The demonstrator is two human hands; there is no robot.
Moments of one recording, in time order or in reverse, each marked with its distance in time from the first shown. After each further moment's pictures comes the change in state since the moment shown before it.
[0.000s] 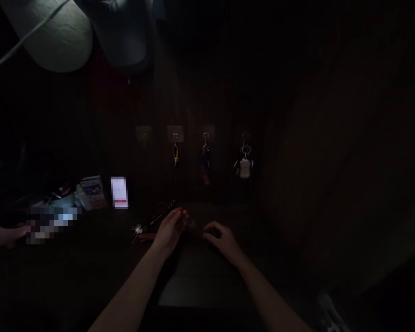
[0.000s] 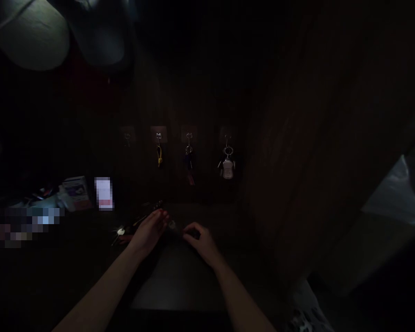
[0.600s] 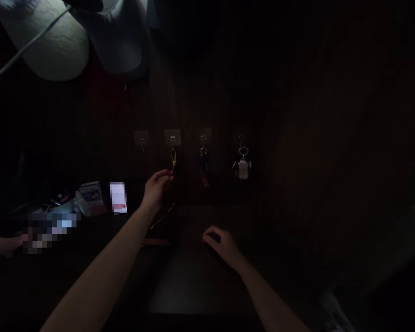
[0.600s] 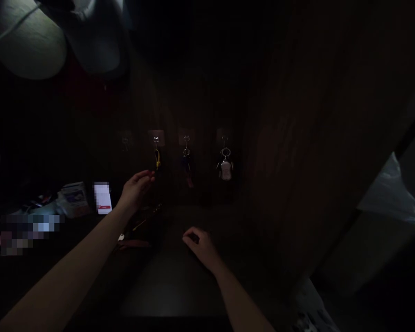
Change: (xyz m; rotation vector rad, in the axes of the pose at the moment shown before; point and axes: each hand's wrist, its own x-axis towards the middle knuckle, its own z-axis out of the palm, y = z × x) left_hand 0.043 0.102 0.052 0.315 0.012 0.470; right_hand -0.003 -0.003 -0.002 -0.106 -0.012 -0.039
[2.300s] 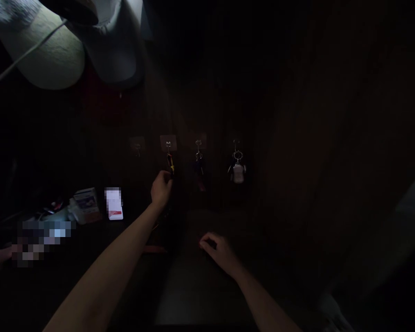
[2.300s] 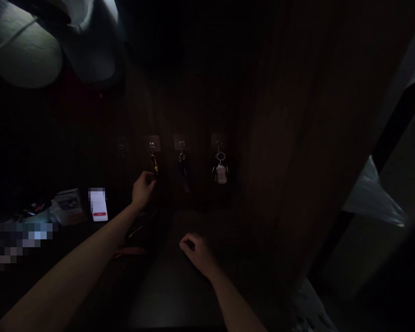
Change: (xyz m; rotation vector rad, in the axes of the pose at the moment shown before) left_hand 0.032 -0.022 0.013 0.920 0.061 0.427; right_hand -0.003 -0.005 -0.002 -0.041 -0.003 -0.041
